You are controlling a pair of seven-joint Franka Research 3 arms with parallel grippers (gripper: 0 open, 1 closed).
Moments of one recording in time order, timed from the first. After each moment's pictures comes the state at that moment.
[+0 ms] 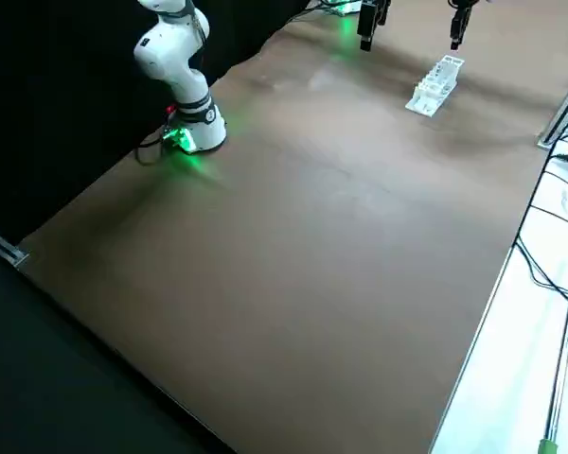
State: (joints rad) left arm -0.63 0.61 -0.04 -1.42 0.01 2.22 -0.71; right arm 0.14 0.03 -0.04 -1.56 0.08 1.53 -0.05
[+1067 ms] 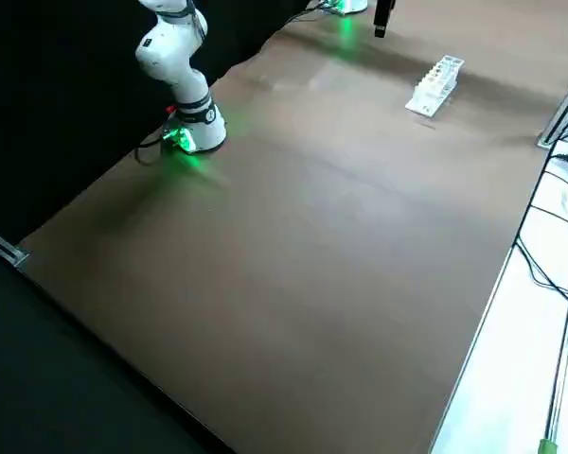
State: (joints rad) left arm -0.28 0.24 -0.03 -1.42 0.01 1.67 -0.16; right arm 0.22 0.06 -0.02 -1.56 0.19 1.54 -0.05
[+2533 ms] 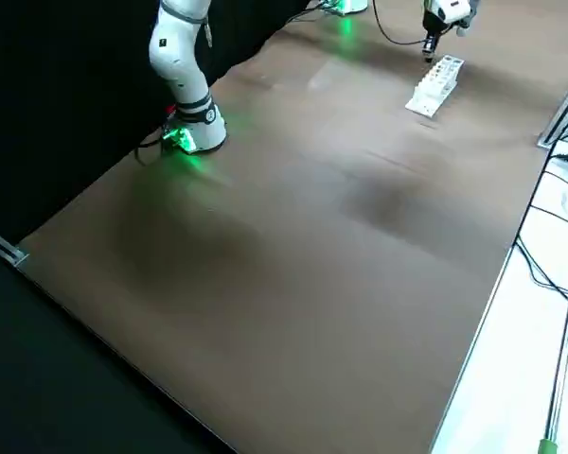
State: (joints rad) left arm -0.18 0.08 -0.02 -1.45 0.05 1.50 -0.12; right arm 0.66 0.58 -0.02 -1.45 0.20 2.14 0.43
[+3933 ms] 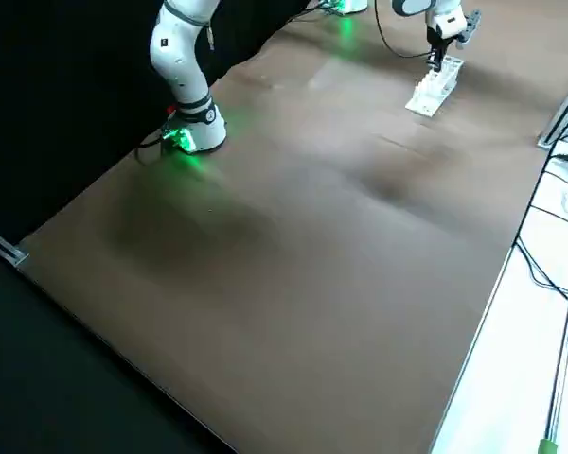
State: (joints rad) left arm -0.18 0.08 -0.03 -1.45 0.05 1.47 -0.12; right arm 0.70 0.69 -0.02 -1.42 0.20 2.35 0.54
